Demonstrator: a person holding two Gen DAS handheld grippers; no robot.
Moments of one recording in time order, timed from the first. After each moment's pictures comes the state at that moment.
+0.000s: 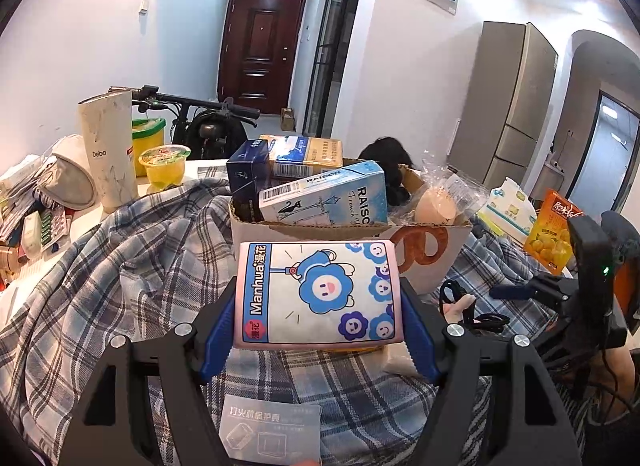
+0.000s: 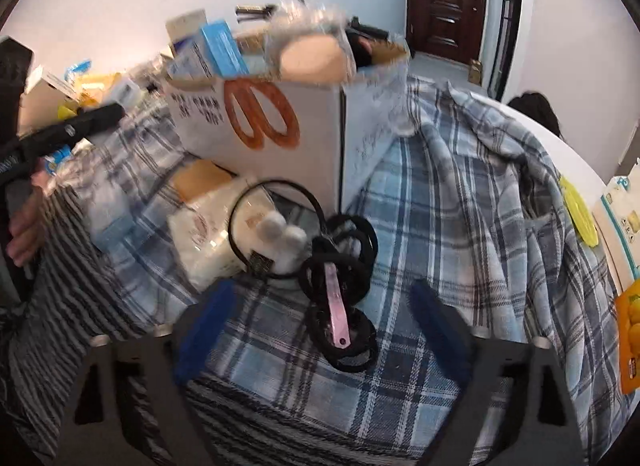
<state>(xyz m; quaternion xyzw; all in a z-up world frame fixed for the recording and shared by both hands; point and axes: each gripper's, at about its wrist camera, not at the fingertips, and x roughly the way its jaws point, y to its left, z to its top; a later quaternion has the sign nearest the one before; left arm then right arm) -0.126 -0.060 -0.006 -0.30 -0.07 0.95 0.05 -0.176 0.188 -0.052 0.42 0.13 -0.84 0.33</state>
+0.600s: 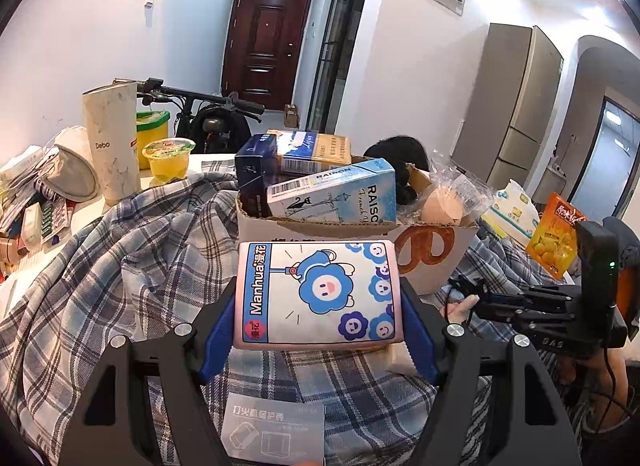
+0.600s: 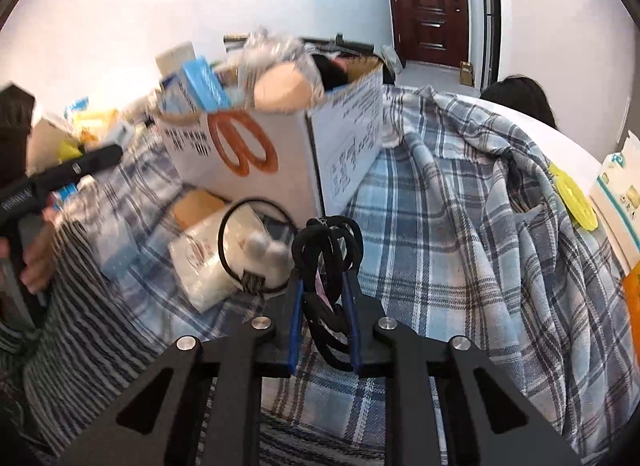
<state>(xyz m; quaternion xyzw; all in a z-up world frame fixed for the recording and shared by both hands) -0.128 -0.064 -0.008 -0.31 -0.09 0.95 0.05 -0.175 0.209 -0.044 0.39 0.06 -0.86 0.33</state>
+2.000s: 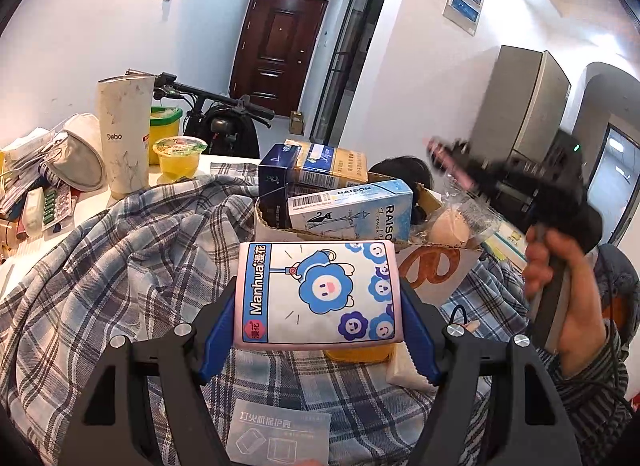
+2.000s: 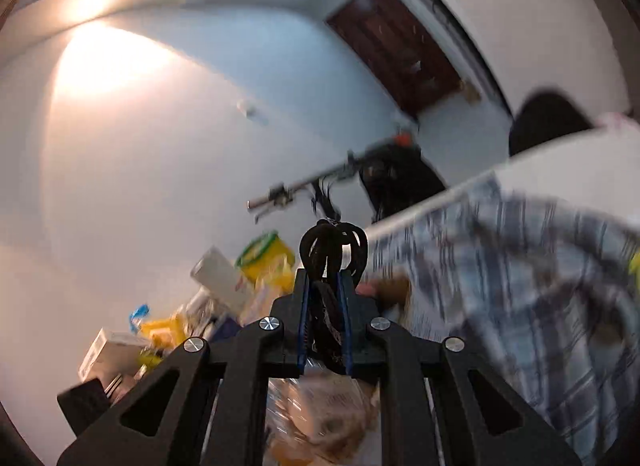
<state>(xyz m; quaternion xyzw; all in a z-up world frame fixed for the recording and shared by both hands) -0.127 -0.078 -0.004 -0.29 -0.12 0.95 0.04 -0.297 0.188 0.015 0.29 -0.24 -0.84 0.38</state>
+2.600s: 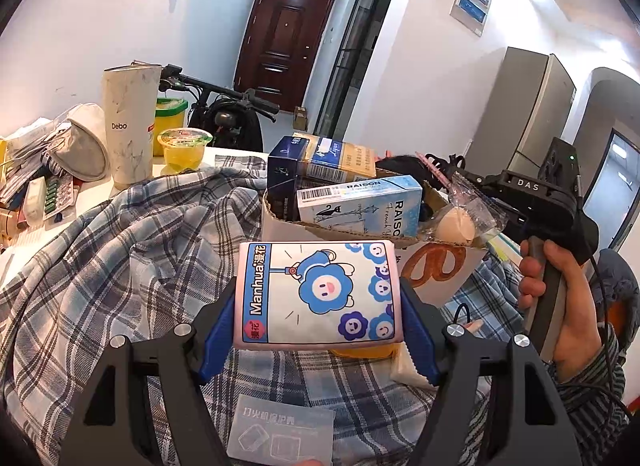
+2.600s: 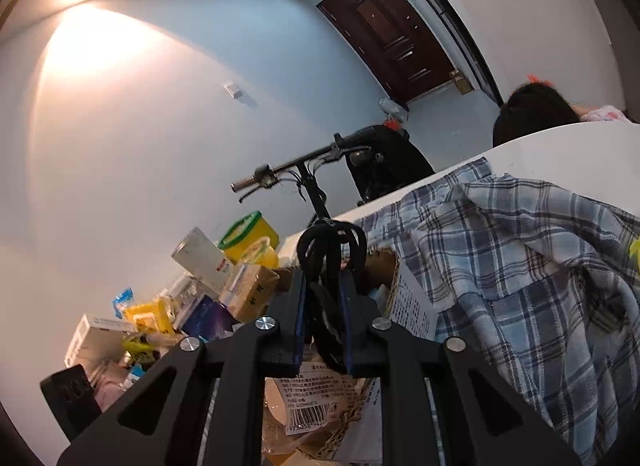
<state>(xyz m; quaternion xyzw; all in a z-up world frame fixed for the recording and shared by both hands) -0.126 -0.080 -0.008 -0.30 -0.13 0.94 0.04 -0.295 0.180 0.007 0.32 -0.22 -0.85 0.36</state>
